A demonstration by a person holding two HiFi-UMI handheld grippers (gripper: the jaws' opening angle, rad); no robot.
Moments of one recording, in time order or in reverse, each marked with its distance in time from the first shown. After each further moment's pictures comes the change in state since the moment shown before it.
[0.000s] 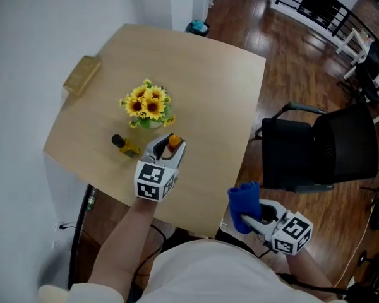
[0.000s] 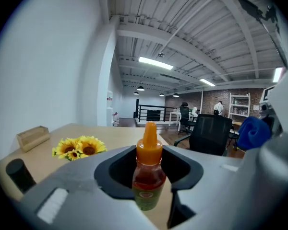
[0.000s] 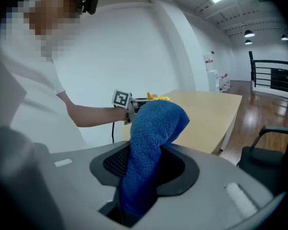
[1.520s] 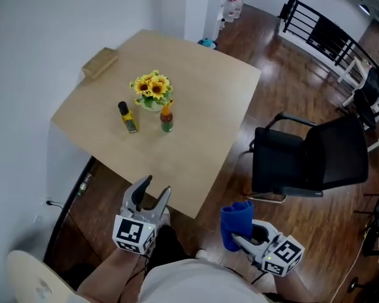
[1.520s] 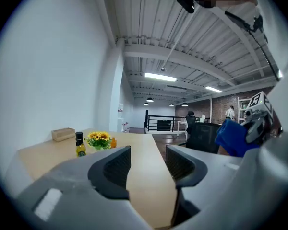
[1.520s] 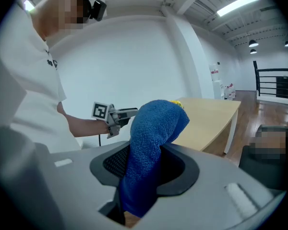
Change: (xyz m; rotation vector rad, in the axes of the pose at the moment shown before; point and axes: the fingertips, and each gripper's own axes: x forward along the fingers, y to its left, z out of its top) left arm -0.218 -0.173 -0.049 -0.026 -0.137 0.151; right arm -0.113 0.093 -0.098 -0.094 -0.104 0.057
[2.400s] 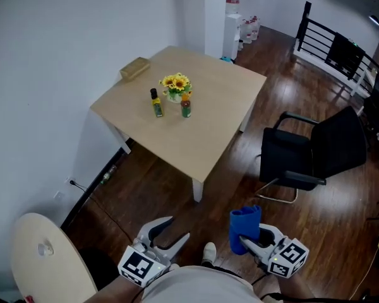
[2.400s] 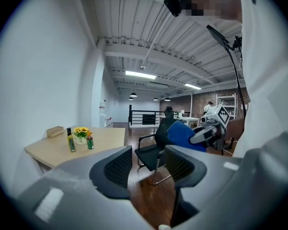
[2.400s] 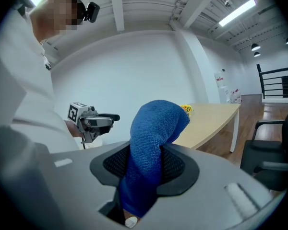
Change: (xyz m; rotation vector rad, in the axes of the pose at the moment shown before) left arm -0.248 -0.250 -0.011 0.067 0.063 -0.159; right arm -0.153 0.133 -0.092 -0.036 -0.099 0.092
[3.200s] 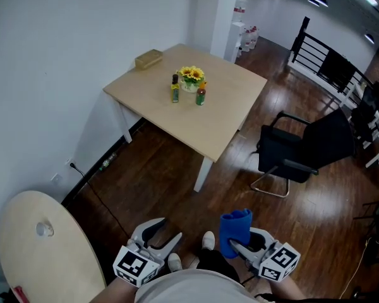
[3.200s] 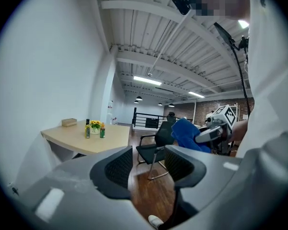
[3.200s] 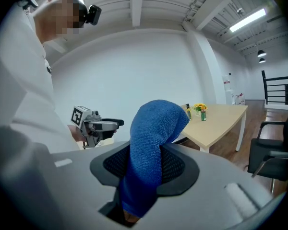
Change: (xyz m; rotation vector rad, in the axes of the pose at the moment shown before) left arm -0.185 -0.028 -0.069 -0.098 -0.041 0.026; right arm 0.010 0.198 -0.051 -0.065 0.010 0.006
